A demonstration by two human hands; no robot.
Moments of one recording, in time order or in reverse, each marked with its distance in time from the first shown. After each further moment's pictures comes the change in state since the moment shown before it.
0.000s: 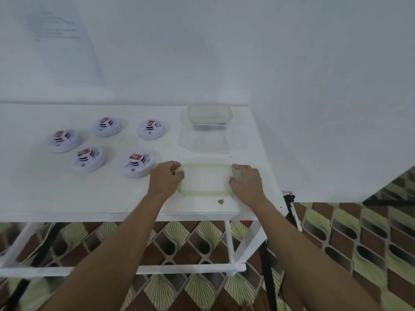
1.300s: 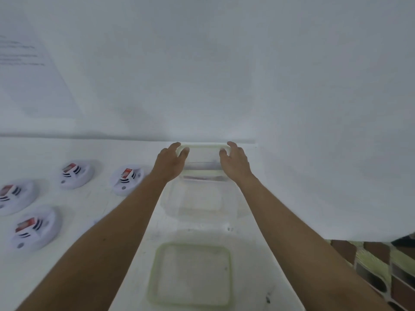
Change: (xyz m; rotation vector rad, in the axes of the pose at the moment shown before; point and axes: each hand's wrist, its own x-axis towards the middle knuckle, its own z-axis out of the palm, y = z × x) left_hand 0.250 0.063 0.045 0.130 -0.095 -0.115; right_hand 0.267 -0.058 -0.022 0.178 -0.063 0.069
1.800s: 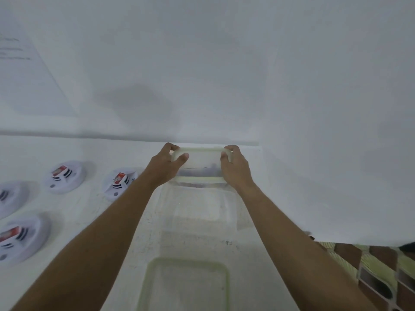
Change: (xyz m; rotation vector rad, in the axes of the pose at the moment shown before) left_hand 0.018 -0.009 -0.003 -0.088 -0.049 0.023; right_hand 0.028 0.020 0.012 0.118 0.058 -0.069
